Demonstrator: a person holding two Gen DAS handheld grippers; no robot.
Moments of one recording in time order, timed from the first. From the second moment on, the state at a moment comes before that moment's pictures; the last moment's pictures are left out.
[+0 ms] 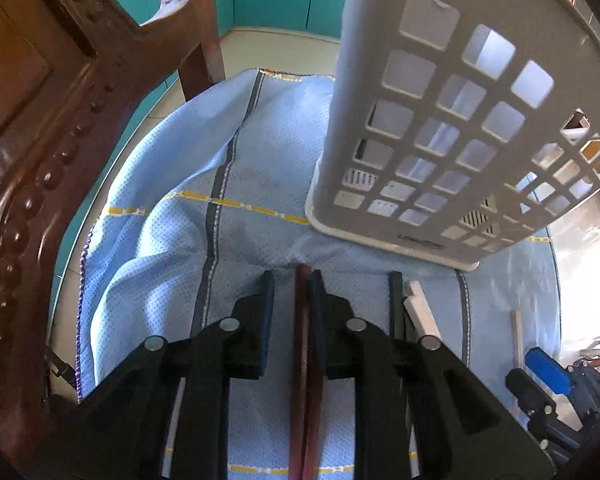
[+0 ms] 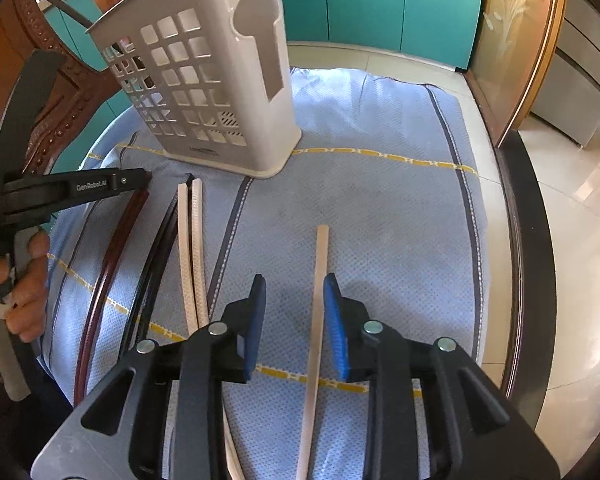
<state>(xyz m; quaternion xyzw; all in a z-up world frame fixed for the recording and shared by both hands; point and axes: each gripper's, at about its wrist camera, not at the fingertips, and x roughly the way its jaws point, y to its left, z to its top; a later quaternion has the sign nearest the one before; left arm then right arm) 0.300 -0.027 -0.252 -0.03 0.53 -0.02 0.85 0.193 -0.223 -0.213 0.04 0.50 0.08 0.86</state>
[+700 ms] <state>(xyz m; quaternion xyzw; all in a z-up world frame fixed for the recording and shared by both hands) 0.283 -0.018 -0.268 0.00 0.53 -0.01 0.85 0.204 -0.216 -0.222 0.02 0.50 0.08 0.86</state>
